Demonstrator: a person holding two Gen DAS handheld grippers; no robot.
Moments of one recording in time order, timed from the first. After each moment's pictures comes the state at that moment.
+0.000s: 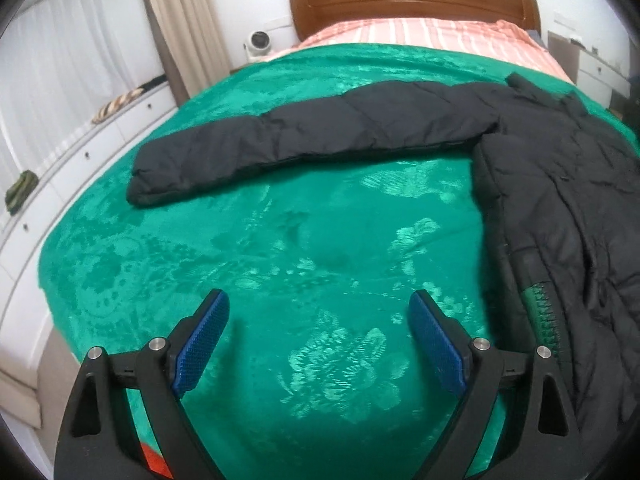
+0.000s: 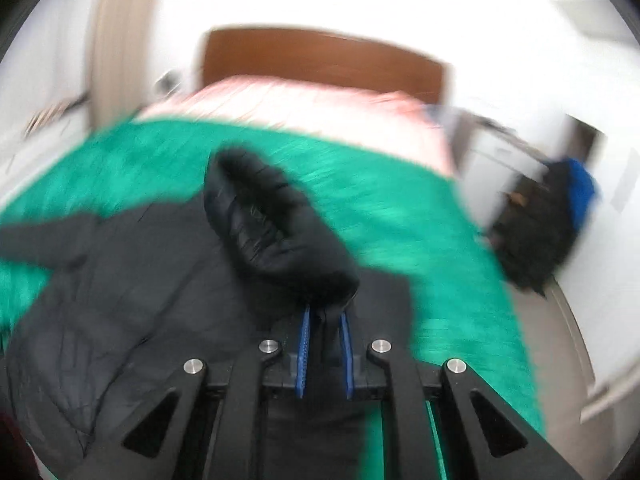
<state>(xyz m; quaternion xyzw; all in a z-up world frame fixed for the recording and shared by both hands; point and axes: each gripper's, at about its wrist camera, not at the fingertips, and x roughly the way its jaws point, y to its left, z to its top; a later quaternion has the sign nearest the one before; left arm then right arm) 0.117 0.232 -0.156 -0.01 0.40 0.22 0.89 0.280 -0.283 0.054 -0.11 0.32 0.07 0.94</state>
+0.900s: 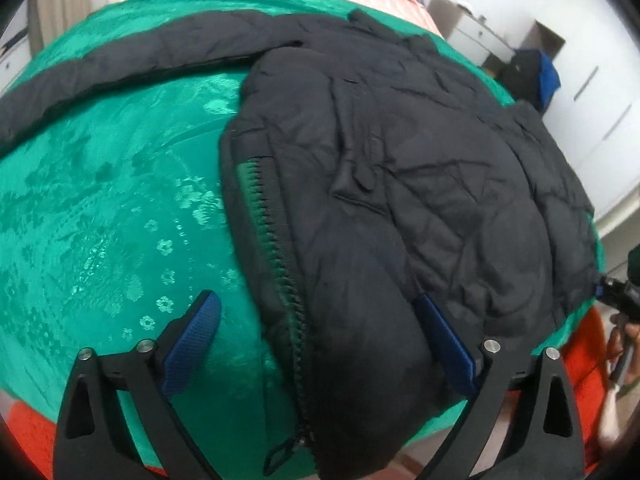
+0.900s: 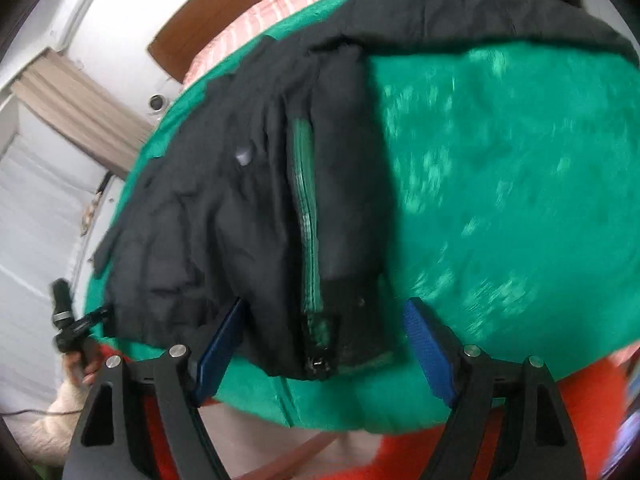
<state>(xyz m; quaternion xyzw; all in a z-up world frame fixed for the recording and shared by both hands) 0.106 0.149 -0.164 -0.11 0.50 -0.06 0.86 0.065 -0.348 -0.124 0.21 0.51 0.13 0.82</state>
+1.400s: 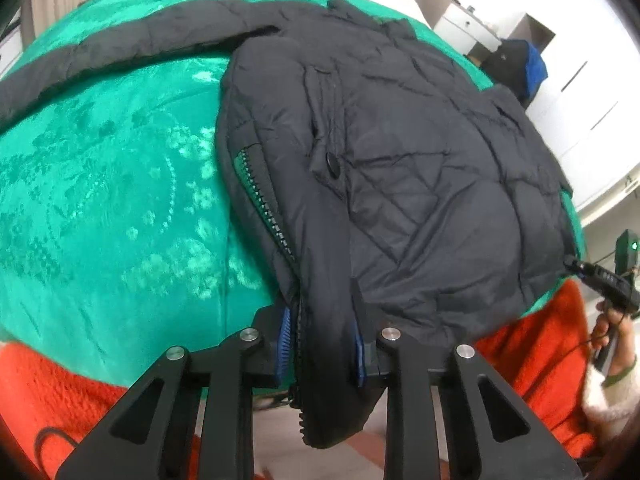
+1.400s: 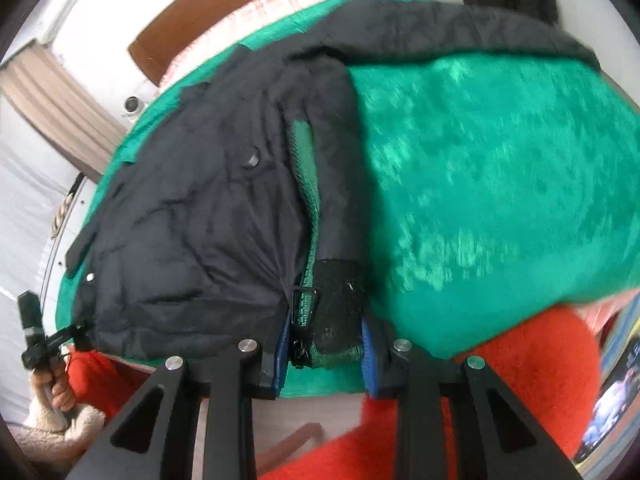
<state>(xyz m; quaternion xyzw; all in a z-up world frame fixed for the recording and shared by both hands) 0.068 0.139 -0.151 -0.11 0.52 -0.09 0.84 0.049 -0.358 -0.121 0.18 0.52 0.09 0.83</state>
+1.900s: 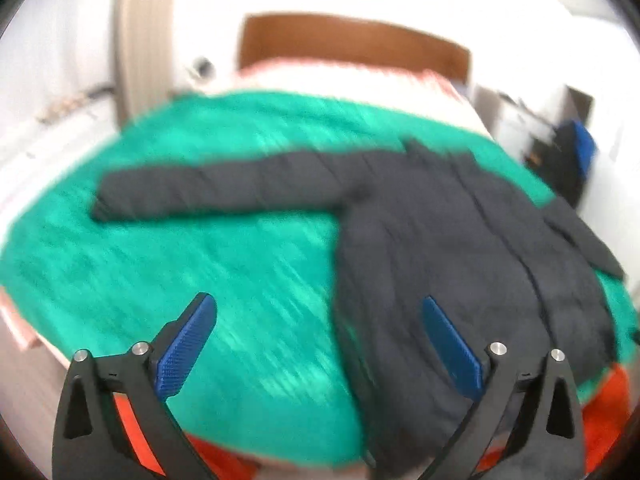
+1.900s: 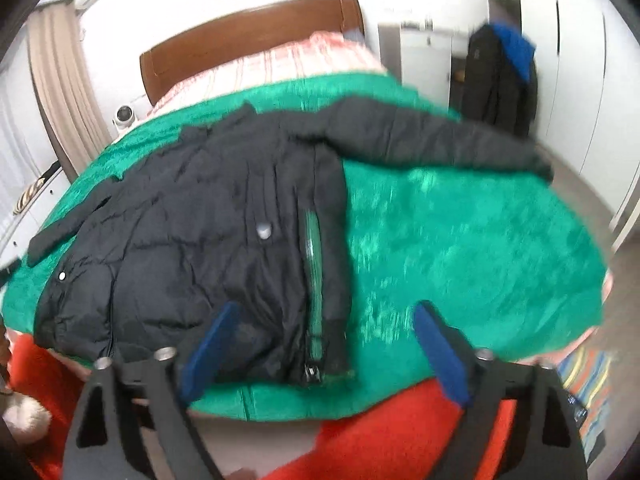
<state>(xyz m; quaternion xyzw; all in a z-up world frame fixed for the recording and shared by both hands) 0.059 0.179 -0.068 -0.08 0.31 0.10 0.94 0.020 -0.338 -0.057 0.05 0.39 0.02 0.92</state>
